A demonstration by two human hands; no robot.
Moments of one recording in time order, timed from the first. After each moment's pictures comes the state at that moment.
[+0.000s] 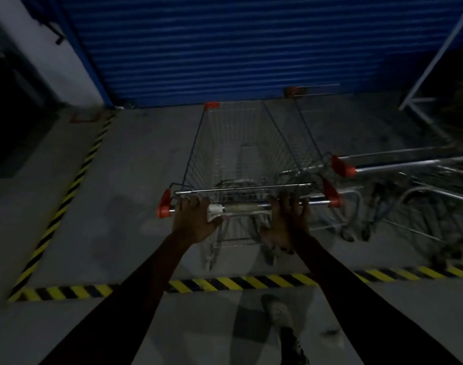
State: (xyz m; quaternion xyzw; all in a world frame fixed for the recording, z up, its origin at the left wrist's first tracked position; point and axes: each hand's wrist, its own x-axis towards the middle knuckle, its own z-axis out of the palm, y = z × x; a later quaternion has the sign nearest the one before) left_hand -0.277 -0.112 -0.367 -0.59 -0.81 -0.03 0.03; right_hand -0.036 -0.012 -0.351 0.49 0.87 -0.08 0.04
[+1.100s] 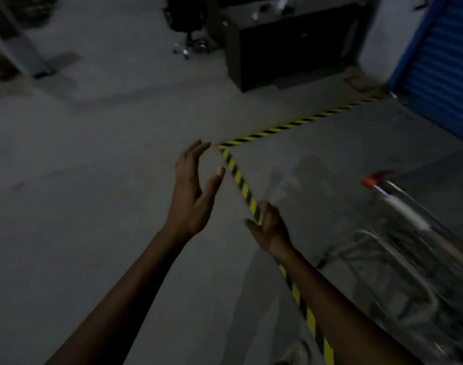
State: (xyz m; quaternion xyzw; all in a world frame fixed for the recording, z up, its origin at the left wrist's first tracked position) left_hand -0.125 -0.399 -0.211 -0.05 -0.86 -0.45 0.24; right_hand -0.151 -0.227 -0.331 -0.02 0.90 -0.41 0.12
